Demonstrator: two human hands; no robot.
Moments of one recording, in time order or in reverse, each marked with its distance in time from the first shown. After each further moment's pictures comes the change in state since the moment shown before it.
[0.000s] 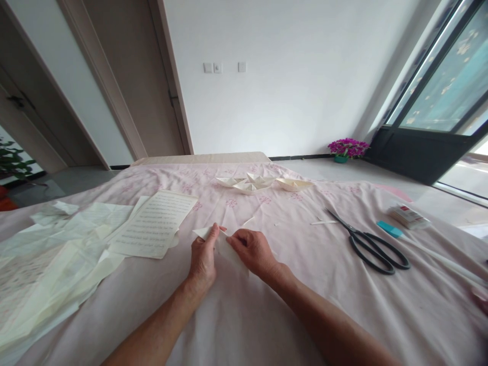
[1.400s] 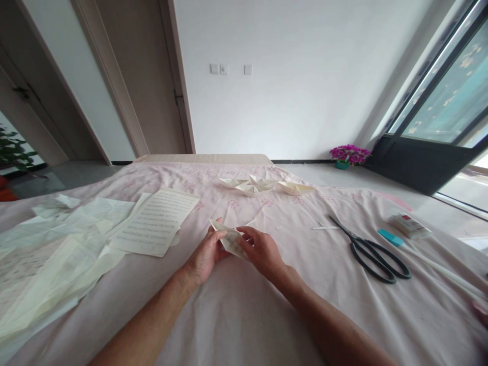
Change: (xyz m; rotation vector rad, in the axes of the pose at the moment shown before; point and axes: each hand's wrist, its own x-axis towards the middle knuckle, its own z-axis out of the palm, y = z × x) left_hand 0.012 0.009 -0.009 -0.196 -0.391 -0.317; right_hand -0.001 0.009 -0.012 -0.038 -0.048 0.137
